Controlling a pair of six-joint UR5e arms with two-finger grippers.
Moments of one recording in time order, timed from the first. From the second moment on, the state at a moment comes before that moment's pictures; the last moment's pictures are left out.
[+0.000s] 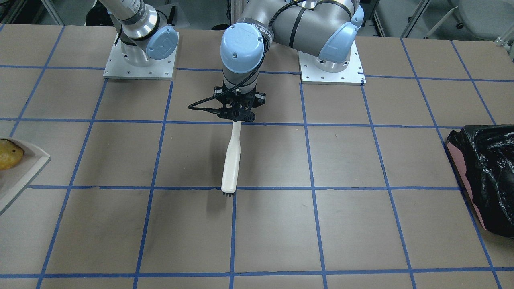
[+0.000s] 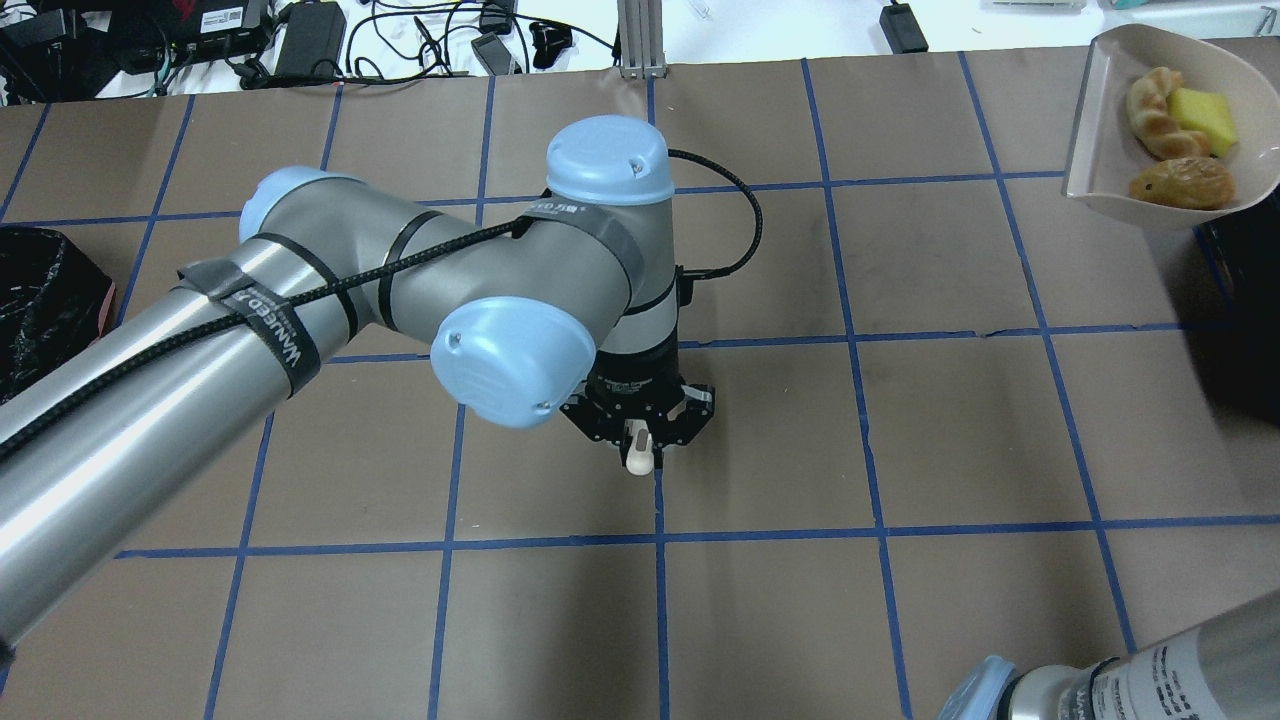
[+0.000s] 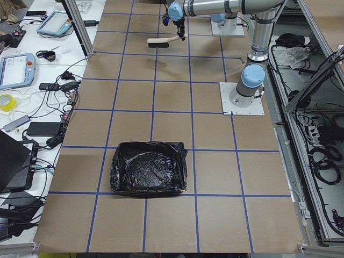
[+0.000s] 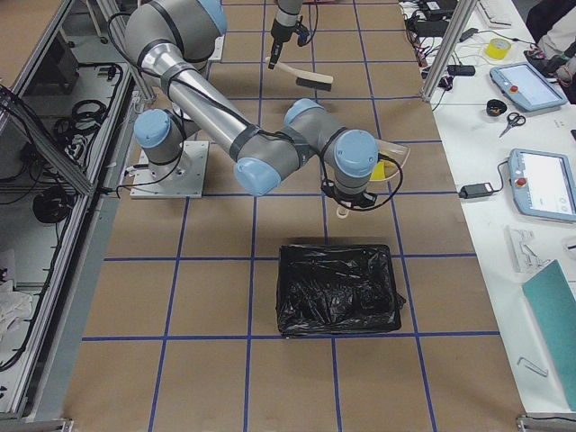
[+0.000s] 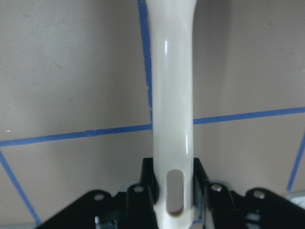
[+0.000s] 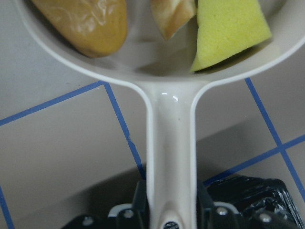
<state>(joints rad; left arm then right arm) -2.02 -1.78 -1.75 -1.45 1.44 -0.31 0.78 -1.20 1.31 -1.61 -1.33 -1.98</state>
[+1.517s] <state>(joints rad) -2.06 -1.71 -1.96 -1.33 1.44 -0.28 0.53 -1.16 1.21 -1.85 -1.58 -2.43</state>
